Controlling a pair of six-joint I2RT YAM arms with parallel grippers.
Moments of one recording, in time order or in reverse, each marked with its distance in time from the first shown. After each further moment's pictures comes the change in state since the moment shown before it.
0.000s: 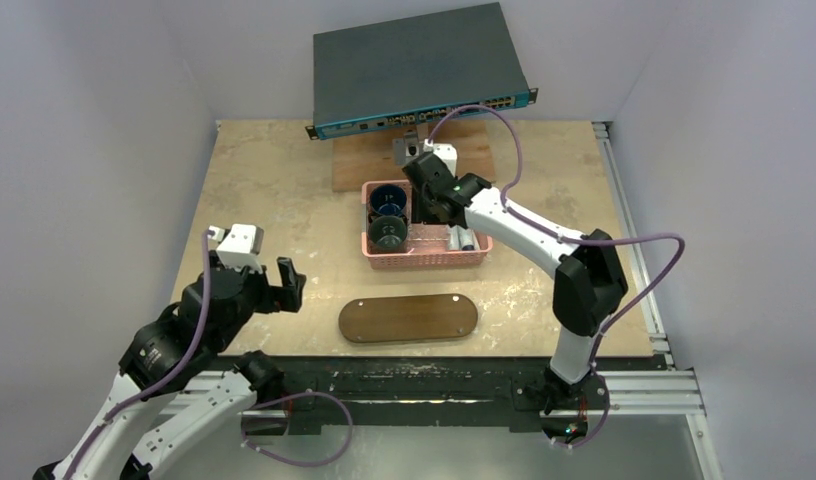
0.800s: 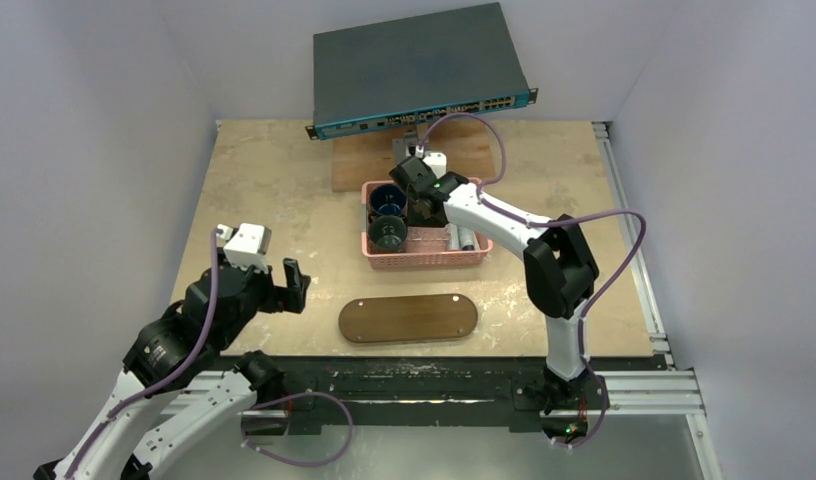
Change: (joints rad) left arm 0.000 0.001 -0.018 0.029 0.036 0.048; right arm 0.000 0.192 0.099 -0.035 0.029 0.061
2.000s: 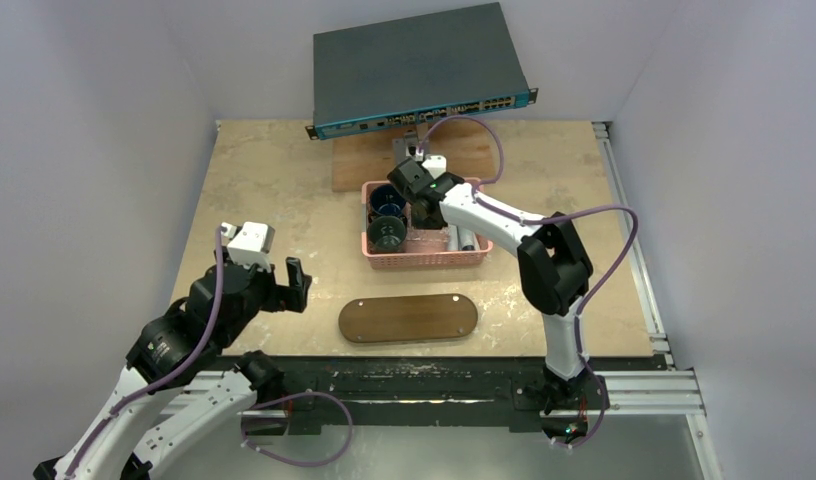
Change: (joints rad) left arm 0.002 0.019 0.000 0.000 0.002 0.000; right arm 0.000 0.038 0.019 -0.046 0.052 0.011
